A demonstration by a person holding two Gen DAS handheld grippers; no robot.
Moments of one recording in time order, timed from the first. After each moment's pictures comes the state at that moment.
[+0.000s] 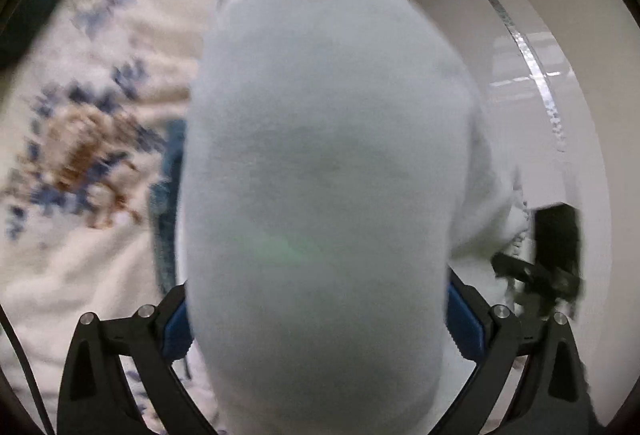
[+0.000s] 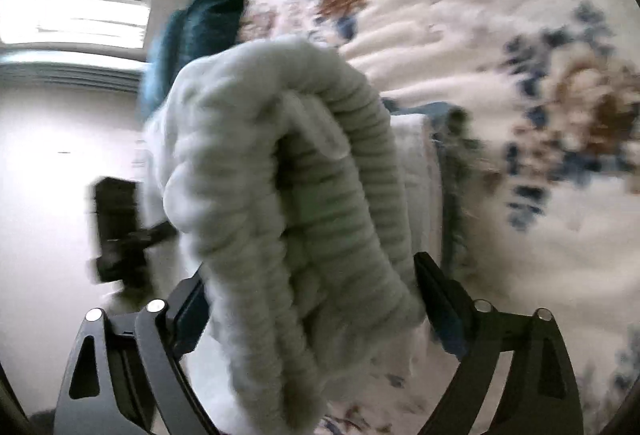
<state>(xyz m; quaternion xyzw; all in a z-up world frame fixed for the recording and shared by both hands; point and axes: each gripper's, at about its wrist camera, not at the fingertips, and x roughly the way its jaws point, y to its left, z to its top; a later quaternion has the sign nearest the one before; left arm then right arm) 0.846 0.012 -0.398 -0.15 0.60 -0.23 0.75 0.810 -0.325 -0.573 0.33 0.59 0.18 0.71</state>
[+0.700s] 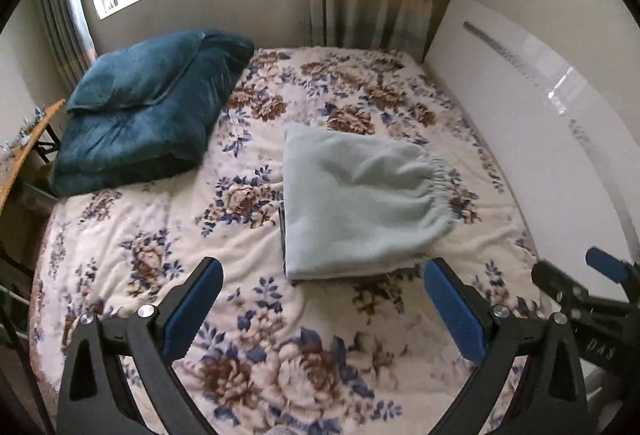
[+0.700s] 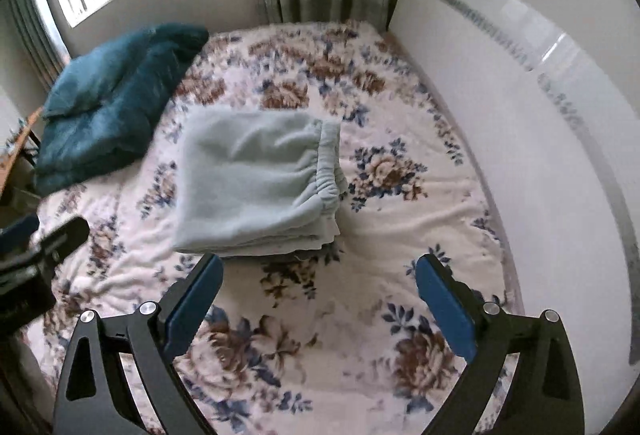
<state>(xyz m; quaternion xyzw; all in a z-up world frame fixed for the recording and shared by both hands) 0.577 -0.001 -0.160 0.03 0.45 -0.08 0.89 0.519 -0.211 -0.218 0.07 0.49 -0.10 0.86</state>
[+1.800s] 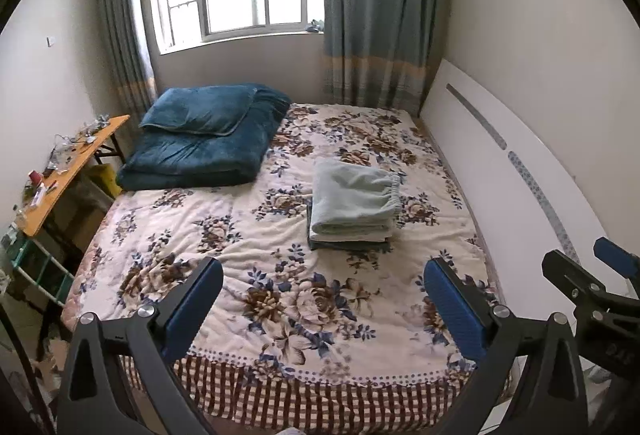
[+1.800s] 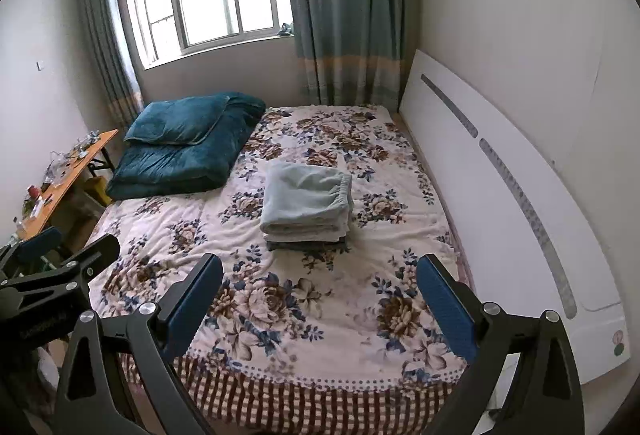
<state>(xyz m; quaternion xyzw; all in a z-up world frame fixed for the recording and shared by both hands) 0.259 0.029 0.042 0.02 0.37 -0.03 0.93 0.150 -0.167 0.071 0.05 0.38 -0.04 0.92</state>
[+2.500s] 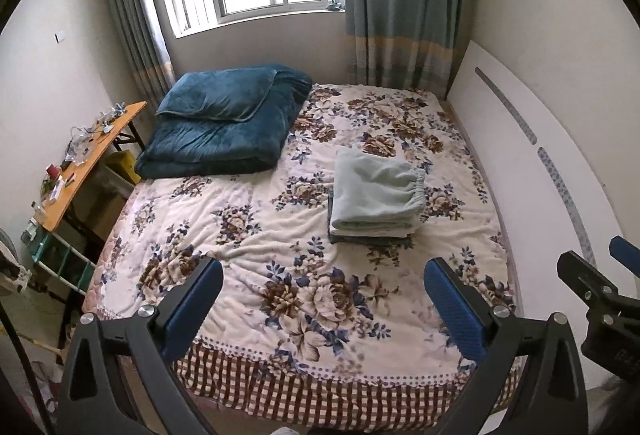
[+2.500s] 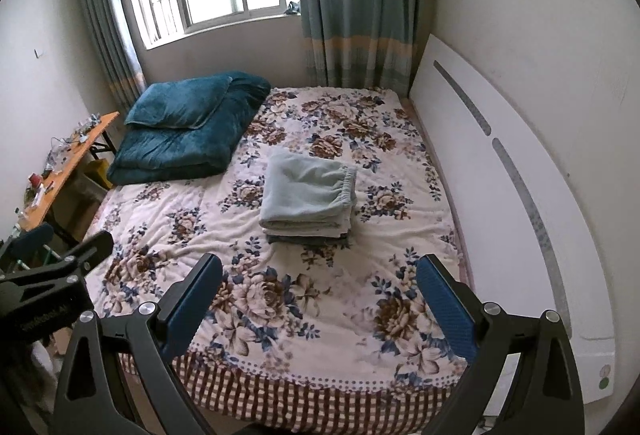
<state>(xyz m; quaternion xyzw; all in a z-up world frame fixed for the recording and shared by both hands) 0.329 0.012 0.054 0.03 0.42 0.01 0.91 0.236 -0.196 0.088 0.04 0.43 -0.02 0.90</state>
